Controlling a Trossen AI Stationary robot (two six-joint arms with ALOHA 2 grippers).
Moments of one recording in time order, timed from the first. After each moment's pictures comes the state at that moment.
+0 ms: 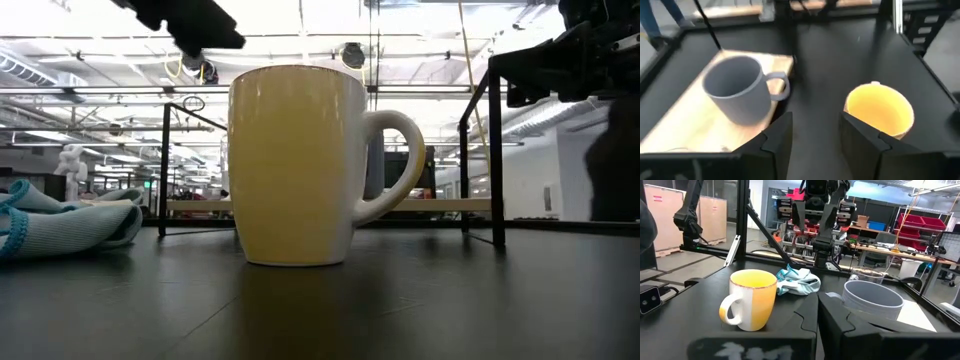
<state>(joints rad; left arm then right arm) -0.28 1.18 0.80 -0.13 -0.21 -0.07 0.37 0.85 0.02 0.89 0.28 -0.14</state>
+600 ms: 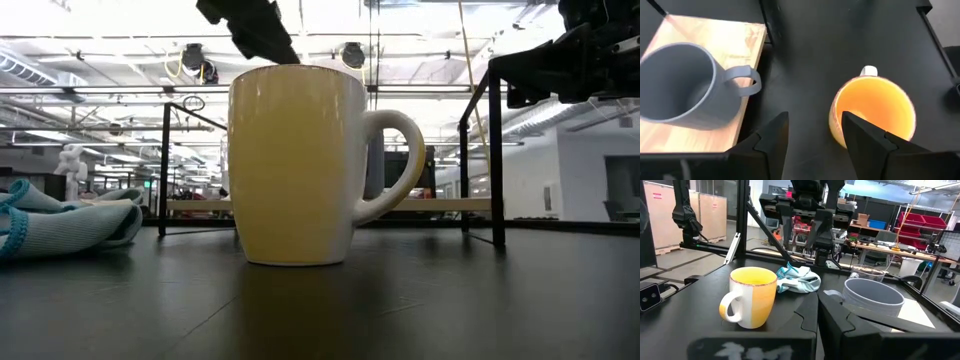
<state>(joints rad) -0.23 1.57 1.25 -0.50 -0.06 -0.07 0.37 0.85 0.02 0.87 0.28 -0.14</state>
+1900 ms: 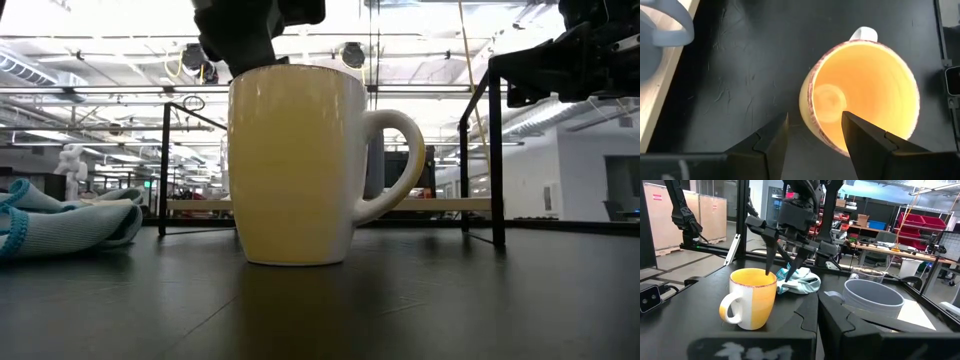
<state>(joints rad) -0.23 1.77 1.33 -0.60 0.10 -0.24 0.37 0.85 0.02 0.88 0.28 -0.14</state>
